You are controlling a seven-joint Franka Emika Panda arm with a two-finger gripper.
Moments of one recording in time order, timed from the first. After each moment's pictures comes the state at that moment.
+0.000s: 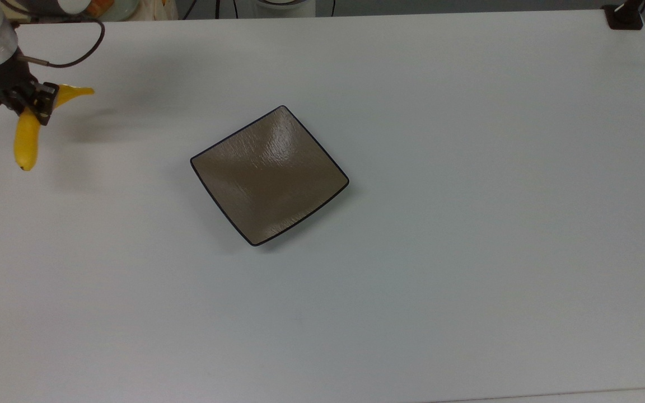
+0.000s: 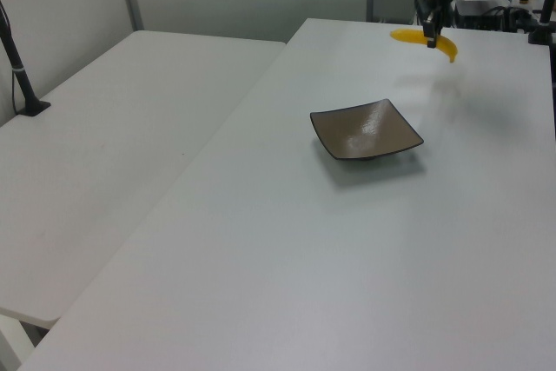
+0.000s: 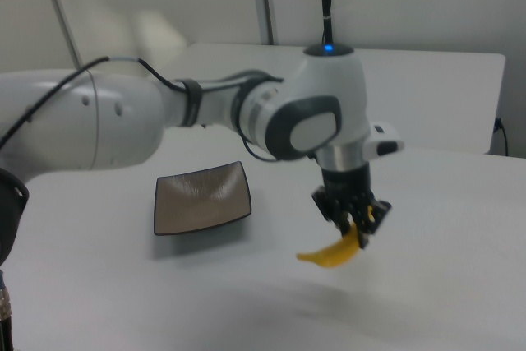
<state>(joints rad) -0.39 0.44 -0.09 -1.51 -0.05 2.00 -0.37</state>
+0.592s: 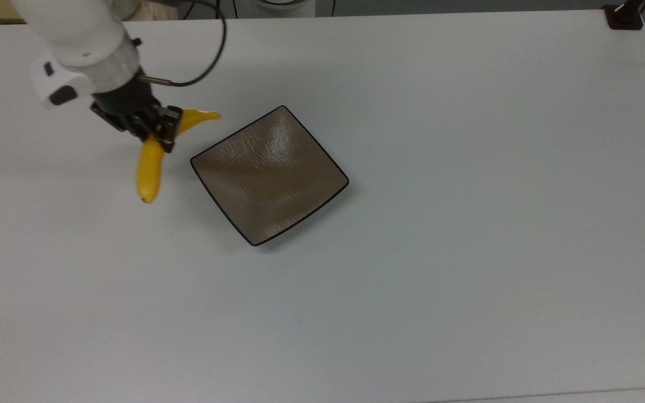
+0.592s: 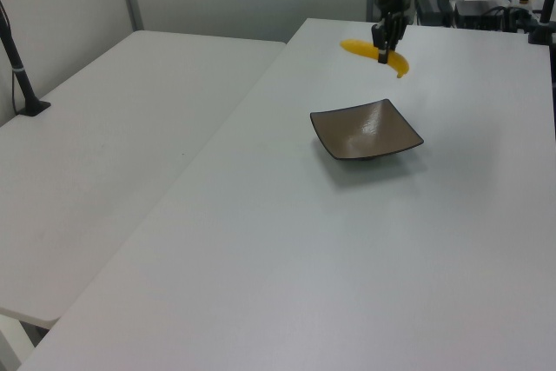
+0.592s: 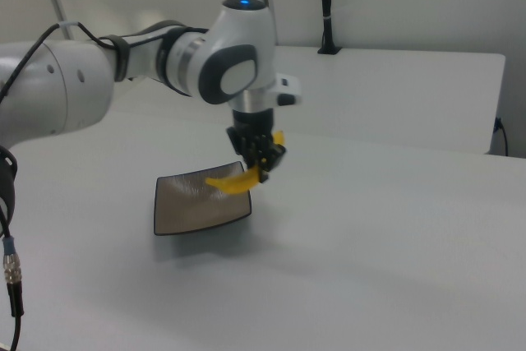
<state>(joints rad) -0.36 0.39 0.23 -1.50 0.01 1.91 0.04</state>
